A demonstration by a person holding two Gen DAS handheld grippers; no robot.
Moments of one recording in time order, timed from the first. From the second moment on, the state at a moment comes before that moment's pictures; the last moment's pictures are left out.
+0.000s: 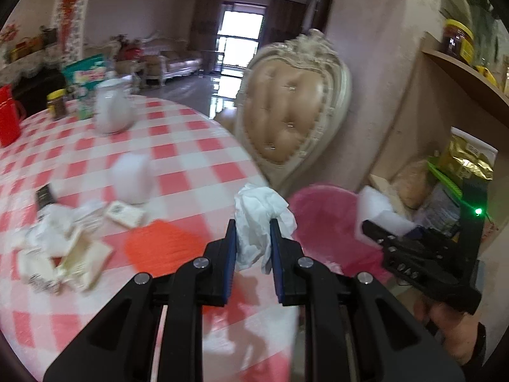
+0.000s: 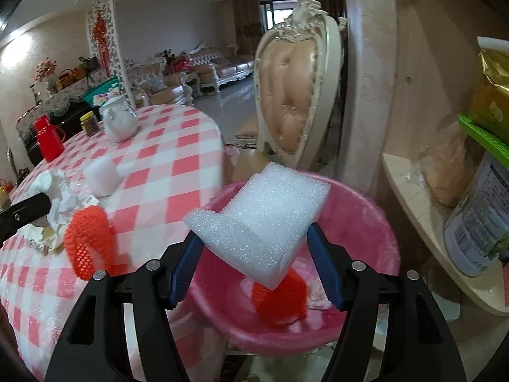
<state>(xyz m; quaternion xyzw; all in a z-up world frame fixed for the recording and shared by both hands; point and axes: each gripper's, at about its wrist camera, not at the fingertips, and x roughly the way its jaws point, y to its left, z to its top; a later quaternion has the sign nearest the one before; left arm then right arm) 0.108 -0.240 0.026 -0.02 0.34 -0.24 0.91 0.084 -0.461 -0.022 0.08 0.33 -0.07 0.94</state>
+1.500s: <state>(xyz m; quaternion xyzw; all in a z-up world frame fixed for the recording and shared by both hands) 0.155 -0.337 0.005 -0.05 0.39 -0.33 0.86 0.085 -0.521 -0.039 0.10 0.34 -0.08 0.93</state>
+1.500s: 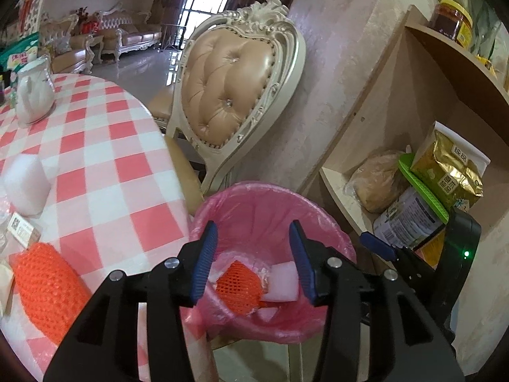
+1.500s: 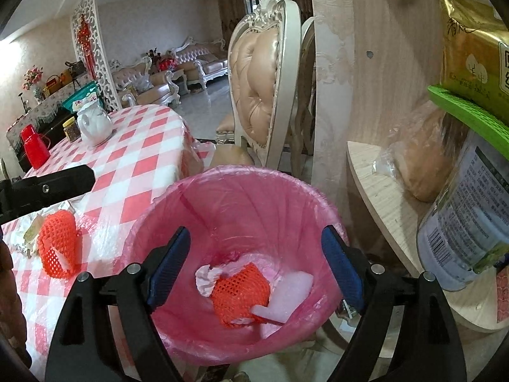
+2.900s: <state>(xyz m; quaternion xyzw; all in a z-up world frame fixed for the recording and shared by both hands) 0.104 -0.058 0.003 -0.14 0.35 -0.09 0.92 0.106 -0.350 -0.018 0.04 0.35 0.07 0.93</state>
